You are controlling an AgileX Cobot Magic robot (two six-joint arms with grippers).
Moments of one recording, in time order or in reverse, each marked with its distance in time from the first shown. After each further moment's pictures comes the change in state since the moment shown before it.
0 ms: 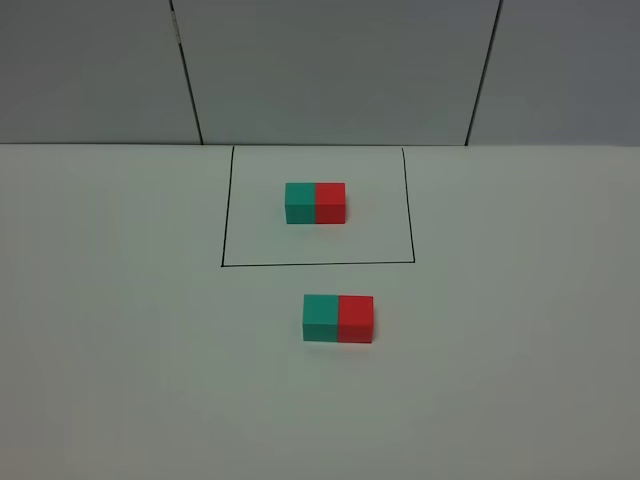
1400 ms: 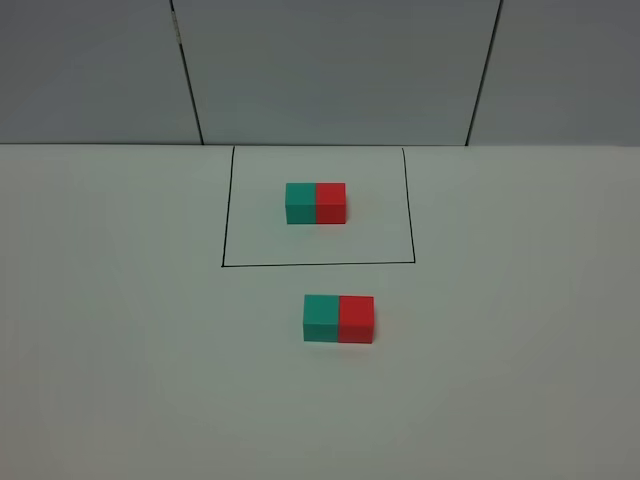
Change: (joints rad) left arm 0.000 0.000 0.000 0.000 0.000 0.000; right arm 0.001 -0.068 0.001 -0.001 0.000 0.006
